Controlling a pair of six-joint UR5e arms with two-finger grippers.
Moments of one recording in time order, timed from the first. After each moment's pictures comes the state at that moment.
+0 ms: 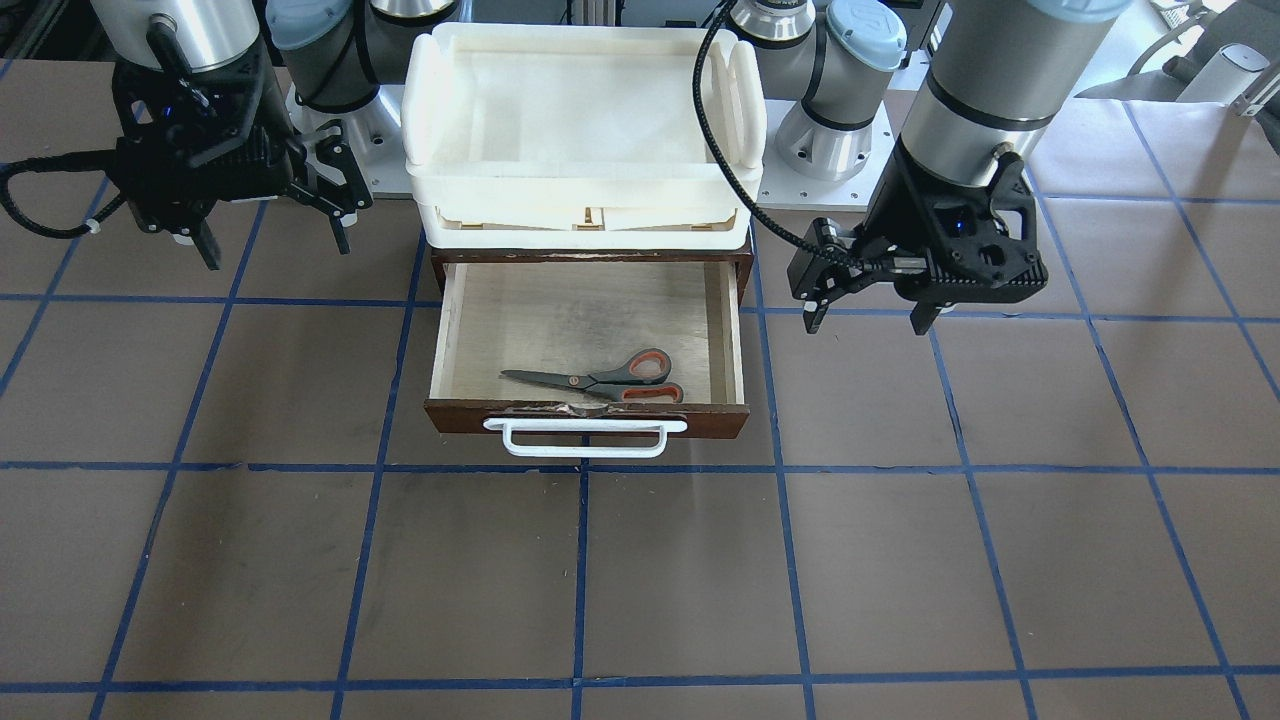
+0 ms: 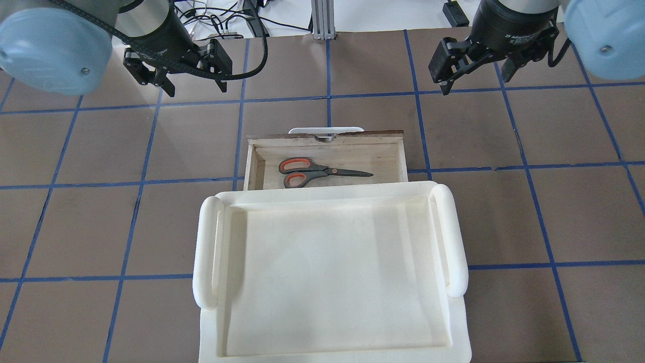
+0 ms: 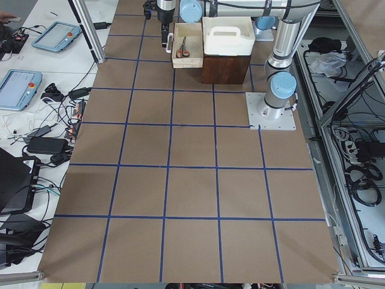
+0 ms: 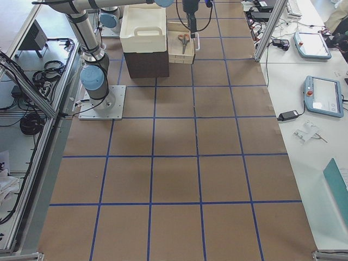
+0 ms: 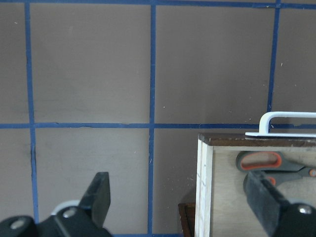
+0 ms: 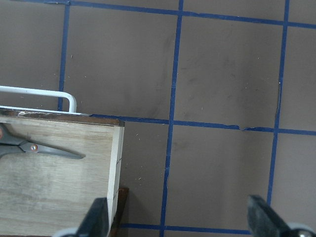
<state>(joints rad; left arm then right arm) -1.65 -1.75 -1.49 -1.33 1.55 -0.11 1.62 -1.58 1.50 -1.61 -1.59 -0.03</state>
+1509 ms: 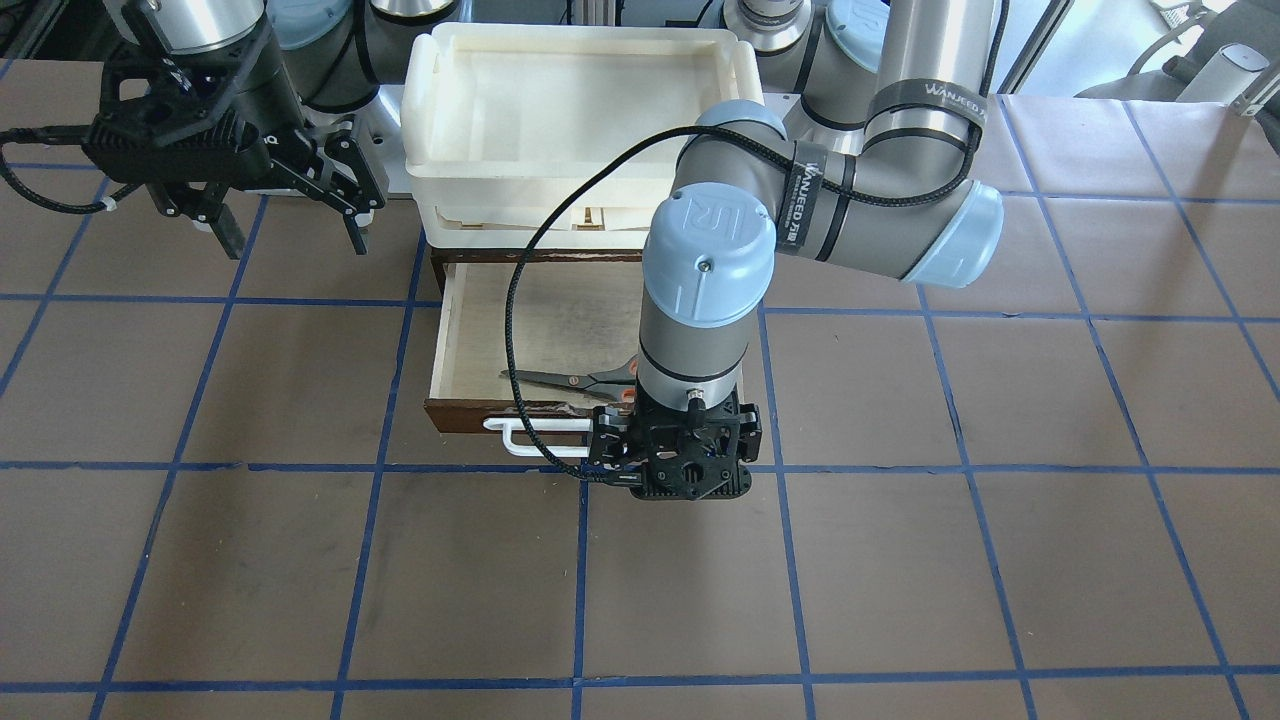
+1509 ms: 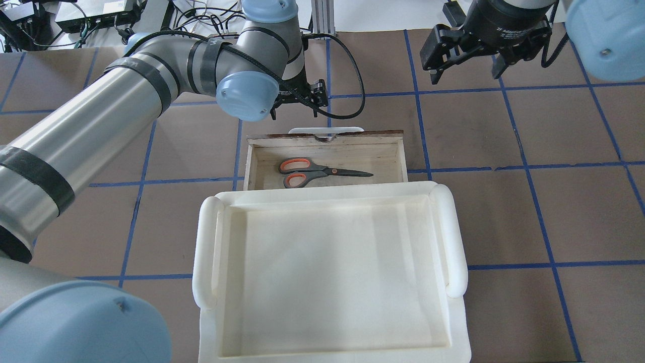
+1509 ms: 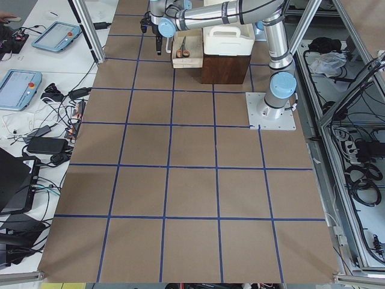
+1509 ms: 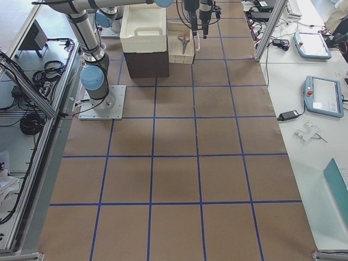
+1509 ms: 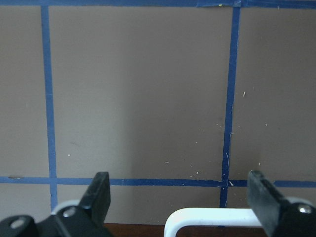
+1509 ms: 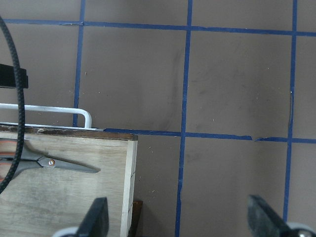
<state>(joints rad) -1.84 -2.08 -1.43 -1.12 1.60 -0.31 1.62 -1.58 1.50 -1.66 -1.55 -0.02</state>
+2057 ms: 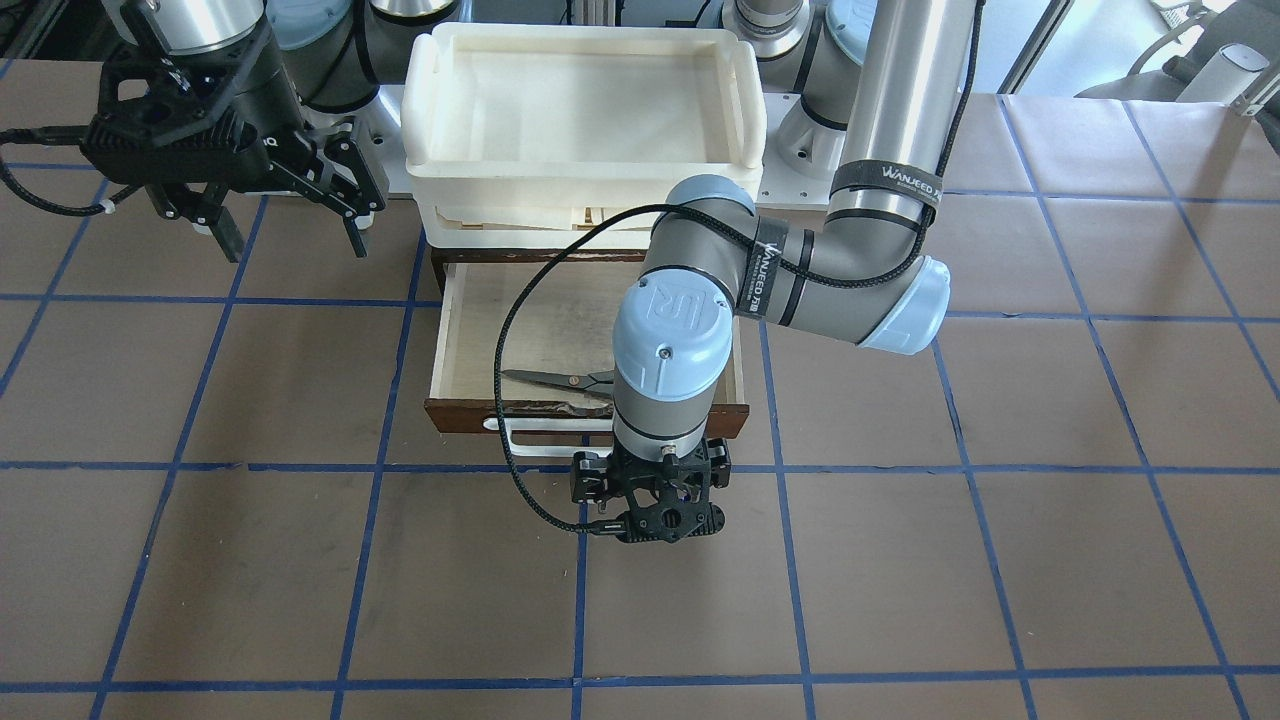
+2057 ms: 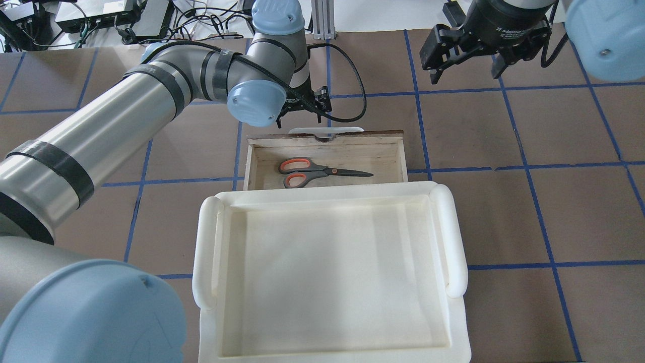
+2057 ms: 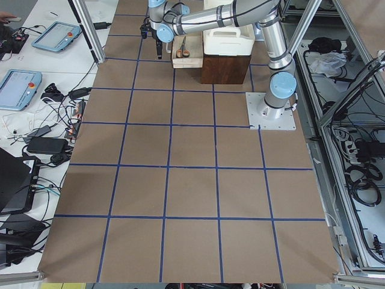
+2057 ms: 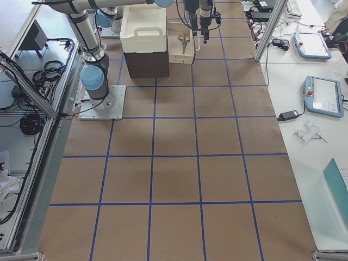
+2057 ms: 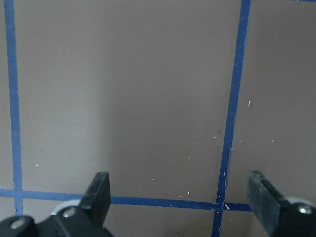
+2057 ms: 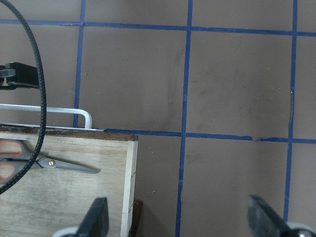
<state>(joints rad) -1.85 -2.12 -1.43 -1.12 1.59 -0.39 1.62 -1.58 1.50 -1.66 -1.55 -0.02</state>
